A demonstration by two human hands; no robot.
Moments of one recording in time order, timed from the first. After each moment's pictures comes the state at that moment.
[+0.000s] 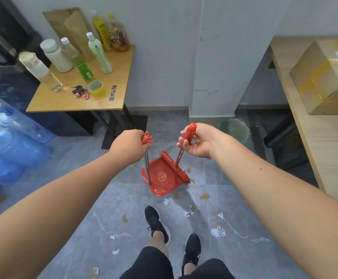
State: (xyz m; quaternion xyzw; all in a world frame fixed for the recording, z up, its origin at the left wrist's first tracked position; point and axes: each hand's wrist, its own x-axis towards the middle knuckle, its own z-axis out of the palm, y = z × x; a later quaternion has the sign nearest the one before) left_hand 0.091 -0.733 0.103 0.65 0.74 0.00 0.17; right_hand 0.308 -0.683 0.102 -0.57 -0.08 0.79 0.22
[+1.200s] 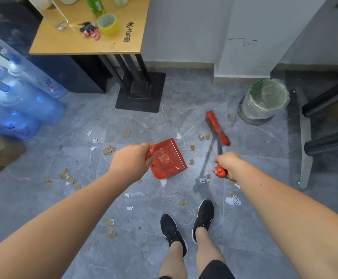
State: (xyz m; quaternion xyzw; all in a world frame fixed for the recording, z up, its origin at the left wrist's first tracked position) left_hand 0.024 -0.869 -0.042 0.67 0.72 -0.05 0.15; right_hand 0.310 -0.799 -0.143 -0.77 -0.22 0.60 0.04
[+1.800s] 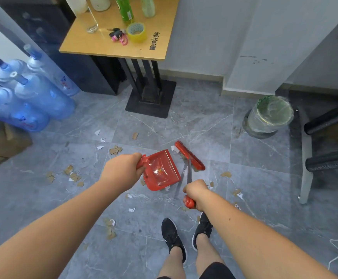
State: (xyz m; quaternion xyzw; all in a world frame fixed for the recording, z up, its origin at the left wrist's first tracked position) left_hand -0.049 -0.934 -0.019 0.64 0.75 -0.05 0.16; right_hand 0.180 -0.913 -0.114 -0.72 -0.24 0.65 -0.02
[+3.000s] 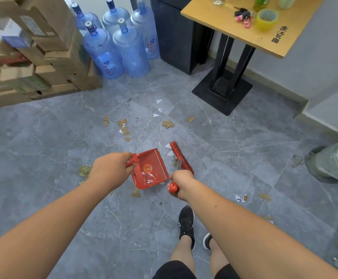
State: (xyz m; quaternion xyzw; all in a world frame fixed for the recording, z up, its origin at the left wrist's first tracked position) left_hand -0.219 -1.185 -0.015 0.43 0.89 -0.07 0.15; right_hand -0.050 -1.055 -0.083 -0.64 -0.26 0.72 -0.10
